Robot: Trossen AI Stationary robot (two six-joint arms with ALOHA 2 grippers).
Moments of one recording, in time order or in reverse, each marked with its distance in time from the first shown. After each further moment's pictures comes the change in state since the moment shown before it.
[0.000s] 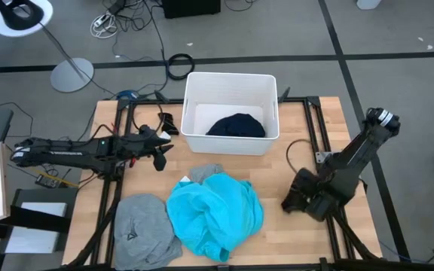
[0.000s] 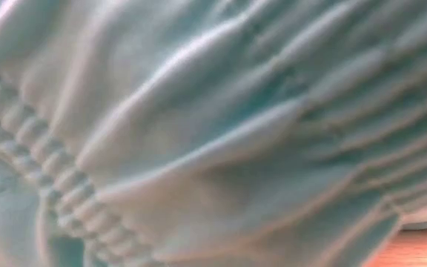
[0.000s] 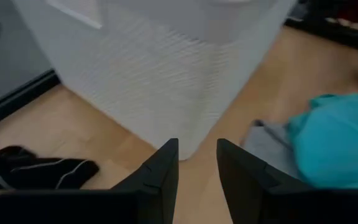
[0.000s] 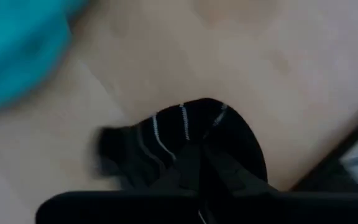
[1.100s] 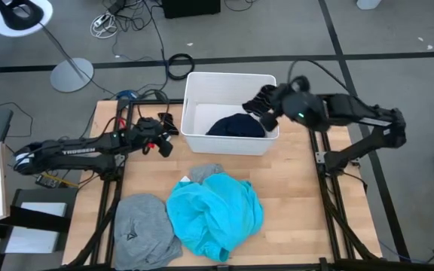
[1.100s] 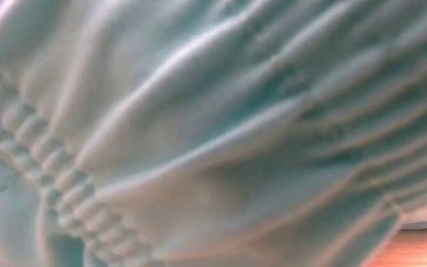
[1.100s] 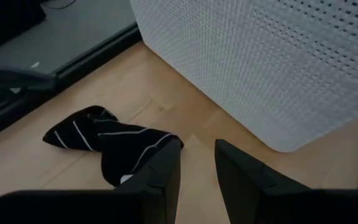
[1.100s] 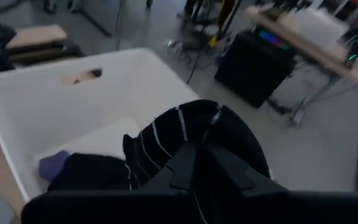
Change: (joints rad) left arm 0.281 0.206 -0.016 0.052 0.016 0.077; right arm -0.910 0.069 0.699 0.348 0.401 -1.382
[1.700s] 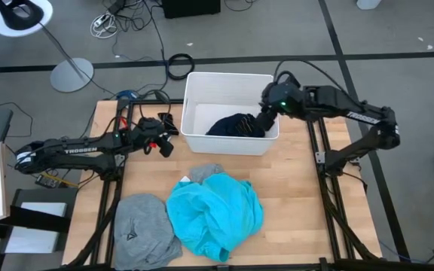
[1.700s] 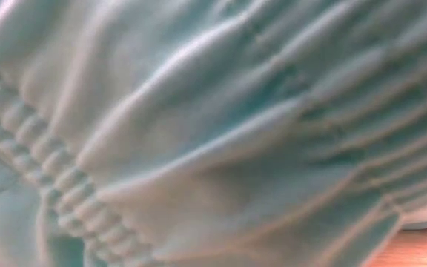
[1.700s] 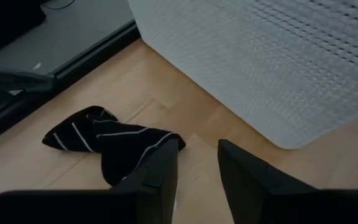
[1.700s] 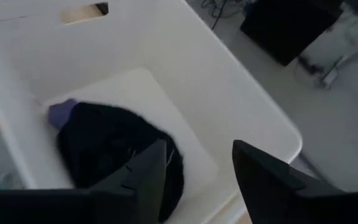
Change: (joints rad) left arm 0.011 0.025 0.000 0.011 0.003 0.028; right arm -0.140 0.047 -0.001 -0.126 -0.243 0.013
